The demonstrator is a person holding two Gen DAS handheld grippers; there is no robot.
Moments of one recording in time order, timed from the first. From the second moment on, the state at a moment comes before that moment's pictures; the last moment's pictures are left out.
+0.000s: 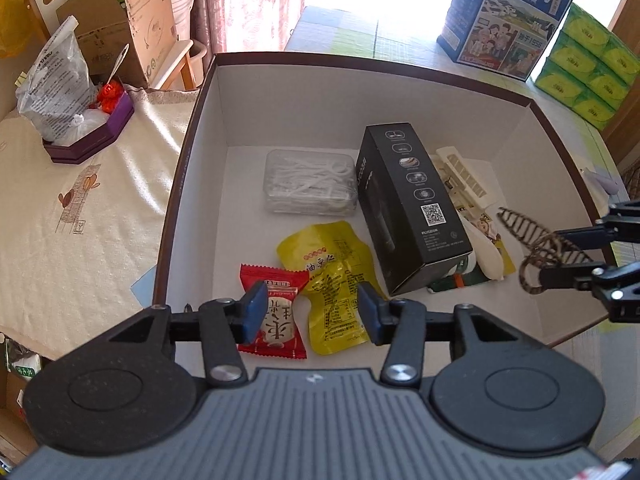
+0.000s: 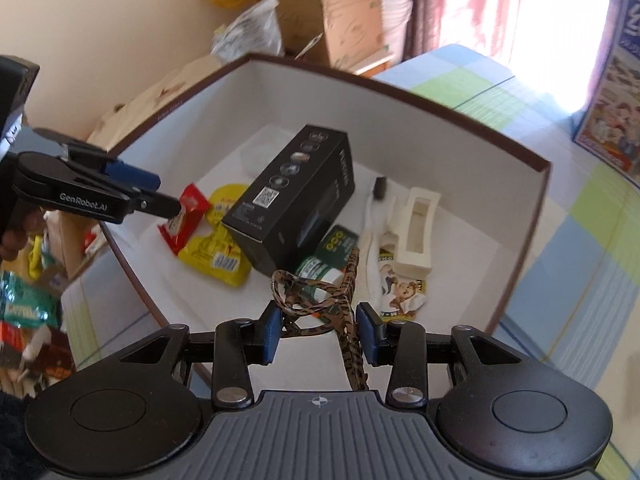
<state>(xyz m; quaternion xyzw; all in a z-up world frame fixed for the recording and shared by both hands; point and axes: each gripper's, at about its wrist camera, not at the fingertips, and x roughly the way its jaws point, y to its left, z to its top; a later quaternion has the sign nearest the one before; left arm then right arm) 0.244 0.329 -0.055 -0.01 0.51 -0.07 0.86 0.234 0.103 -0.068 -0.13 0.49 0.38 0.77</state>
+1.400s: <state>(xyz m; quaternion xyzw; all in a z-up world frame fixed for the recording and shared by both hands) 0.228 0.298 -0.028 0.03 0.49 -0.09 0.86 0.212 0.092 -0.039 -0.10 0.47 0.36 0.80</state>
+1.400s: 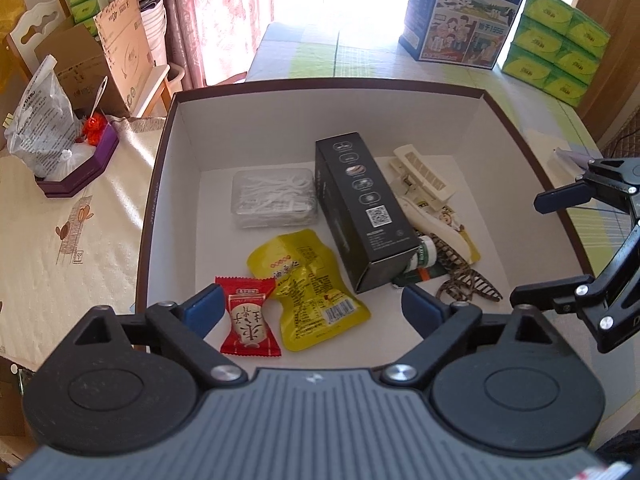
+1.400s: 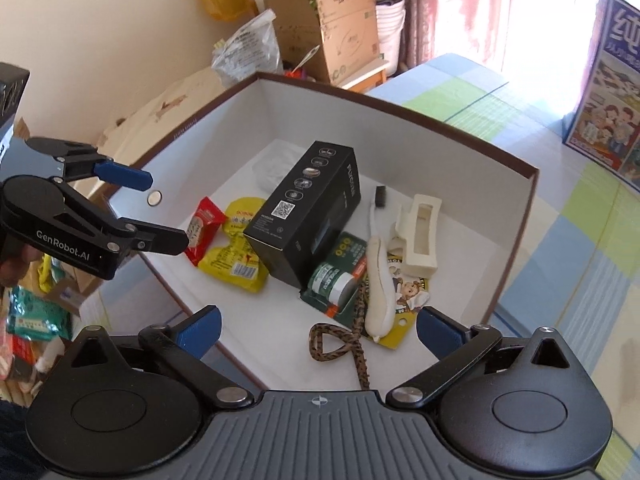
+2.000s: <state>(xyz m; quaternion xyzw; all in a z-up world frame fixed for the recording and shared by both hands) 0.188 0.274 -0.001 0.04 0.47 -0.09 0.88 0.171 0.062 -0.009 -0.07 0.44 0.36 0.82</state>
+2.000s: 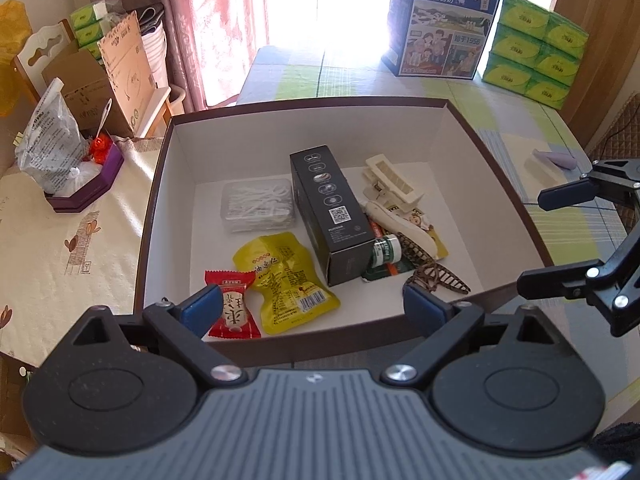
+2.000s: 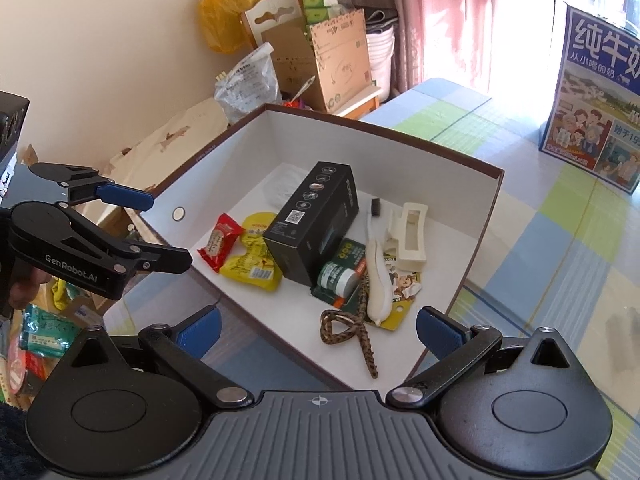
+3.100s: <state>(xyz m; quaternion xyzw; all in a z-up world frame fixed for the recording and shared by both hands) 0.100 0.147 -0.016 0.04 0.50 -0.13 0.86 0.091 -0.084 -0.026 -0.01 0.47 0.31 0.82</state>
